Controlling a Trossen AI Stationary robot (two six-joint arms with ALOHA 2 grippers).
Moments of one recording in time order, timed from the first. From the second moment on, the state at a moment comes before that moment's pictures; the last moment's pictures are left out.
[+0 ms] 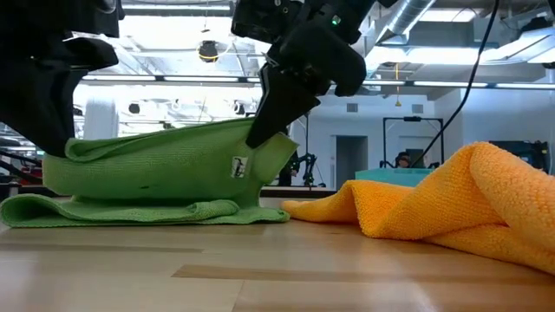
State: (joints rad) left arm -0.73 1.75 1.11 -1.02 -0.46 -0.74; right arm 0.27 2.02 1.50 -0.51 0.20 -0.15
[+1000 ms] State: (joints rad) left arm -0.74 1.75 1.12 -0.98 -0.36 -0.72; right arm 0.34 2.12 1.52 -0.53 0.23 -0.10
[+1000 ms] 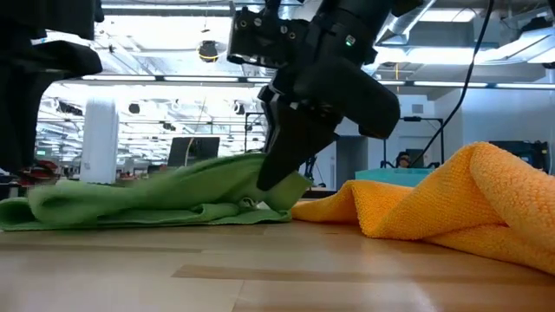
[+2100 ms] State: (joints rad) left arm -0.76 1.75 1.12 -1.12 -0.44 -0.71; right arm 0.36 1.89 1.65 -0.99 0.40 -0.01
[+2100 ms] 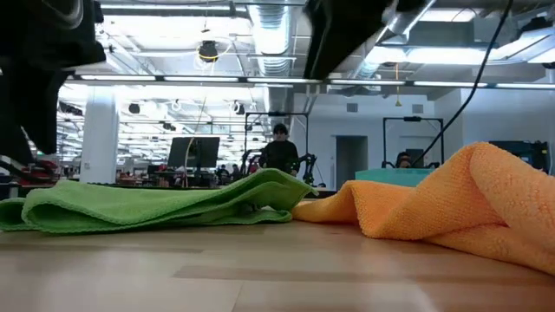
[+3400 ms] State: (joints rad) left arm -0.87 1.75 0.95 -0.85 -0.68 -0.62; right arm 0.48 1.45 1.14 -0.52 0.63 0.15
